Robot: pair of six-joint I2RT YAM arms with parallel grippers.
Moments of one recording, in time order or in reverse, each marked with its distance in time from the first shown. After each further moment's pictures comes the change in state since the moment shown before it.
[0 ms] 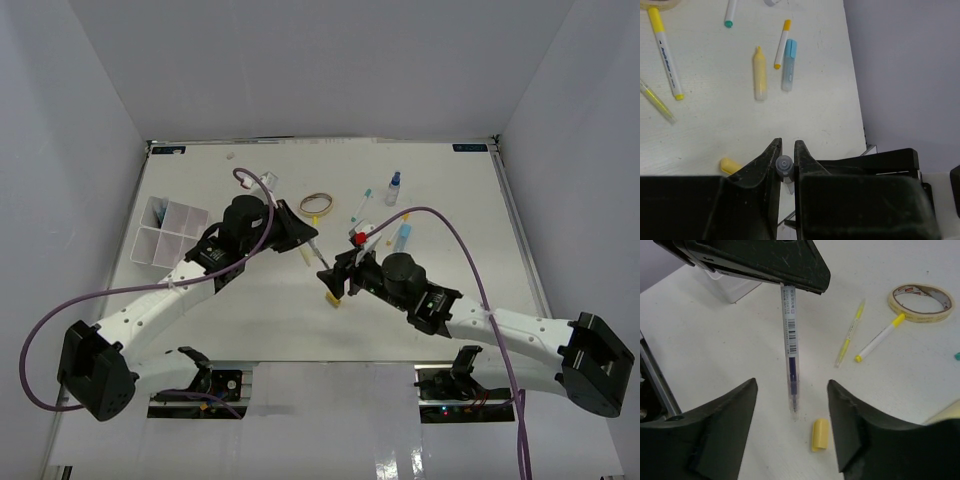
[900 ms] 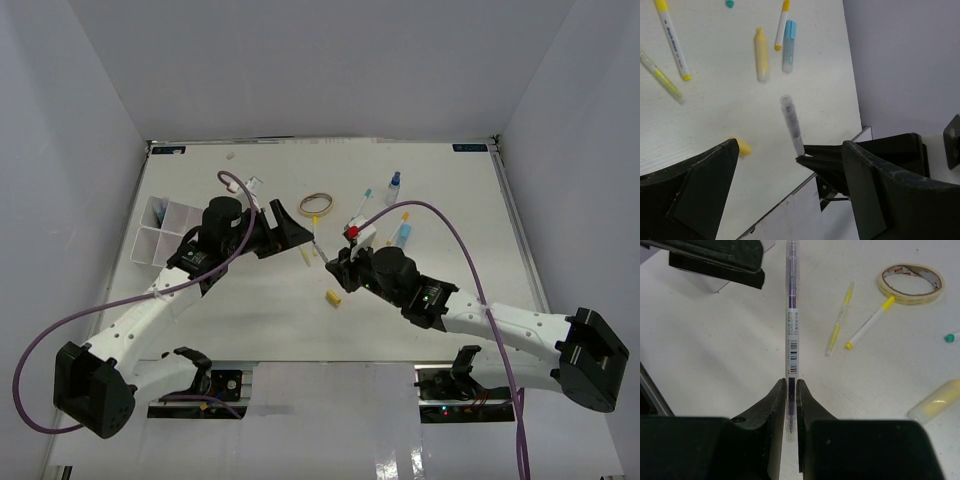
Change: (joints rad) left arm 0.157 -0.099 -0.061 -0.084 0.203 0.050; right arm 0.000 0.036 0.082 -0.163 0.075 0.029
